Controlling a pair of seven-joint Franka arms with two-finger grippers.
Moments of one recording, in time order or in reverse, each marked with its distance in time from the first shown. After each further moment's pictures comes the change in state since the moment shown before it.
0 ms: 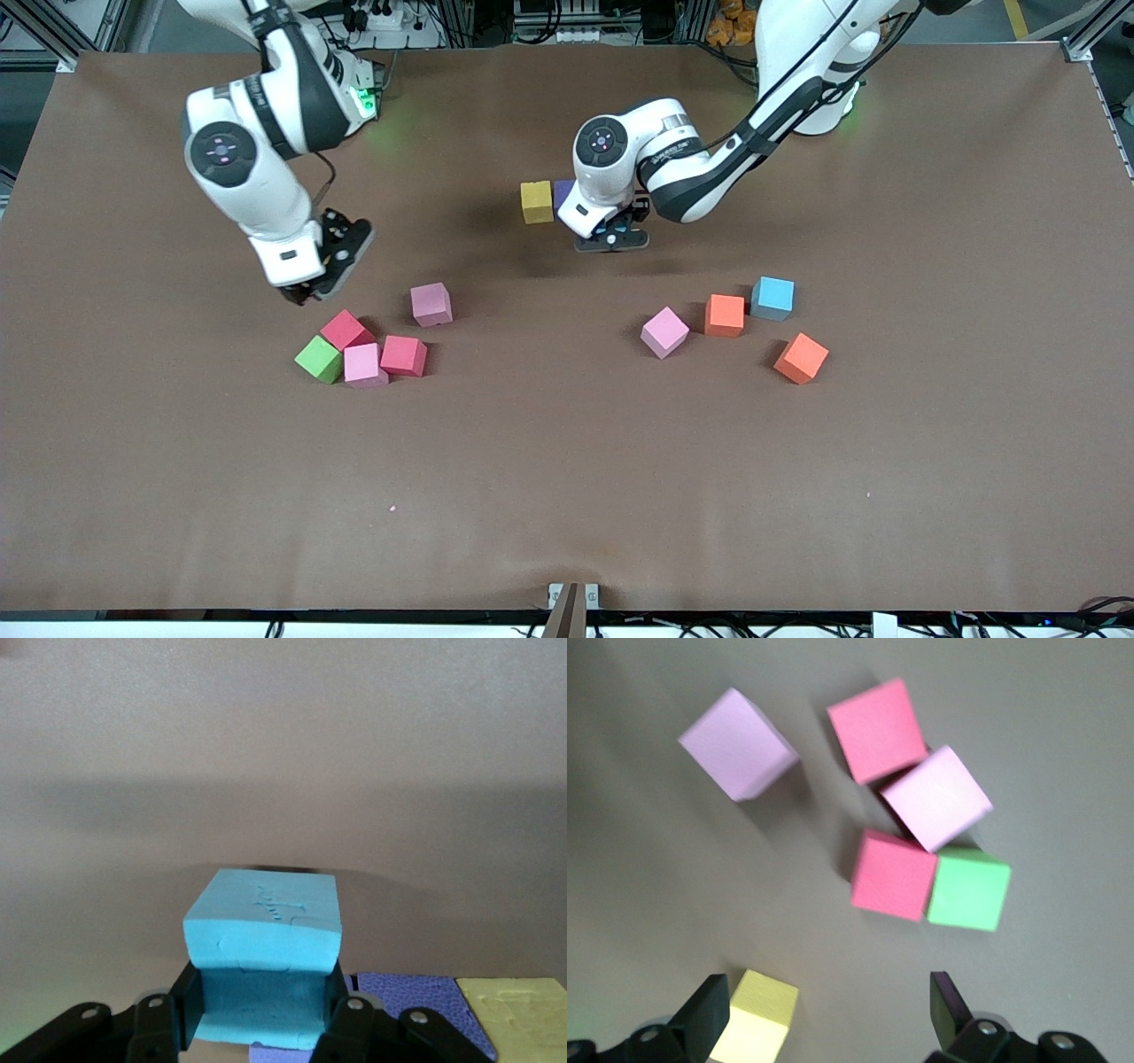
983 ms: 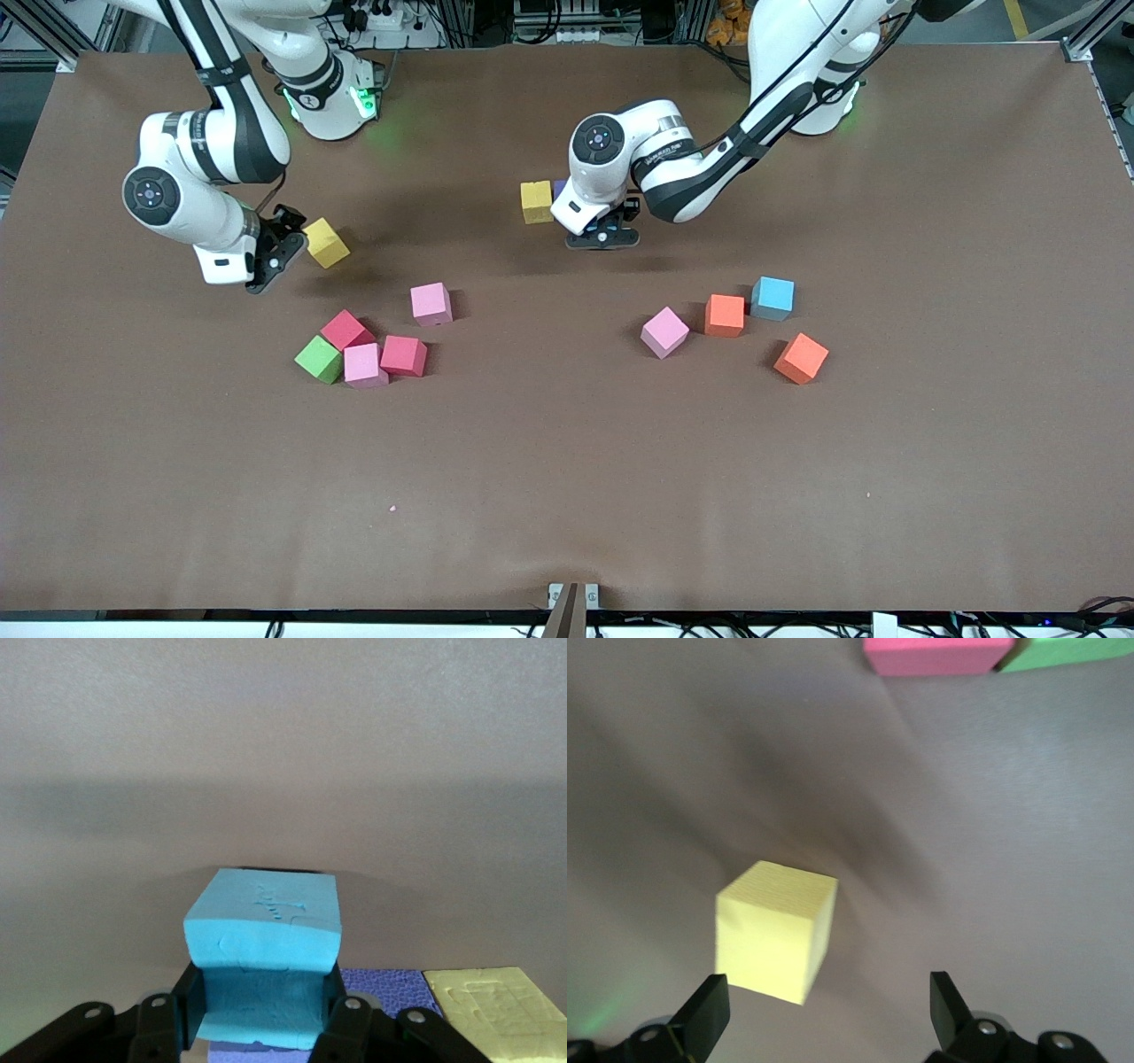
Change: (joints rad) left arm -0.014 0.032 0.001 0.000 0.001 0.065 0.000; right arm -0.240 0.005 0.010 -0.284 0.087 0.087 -0.072
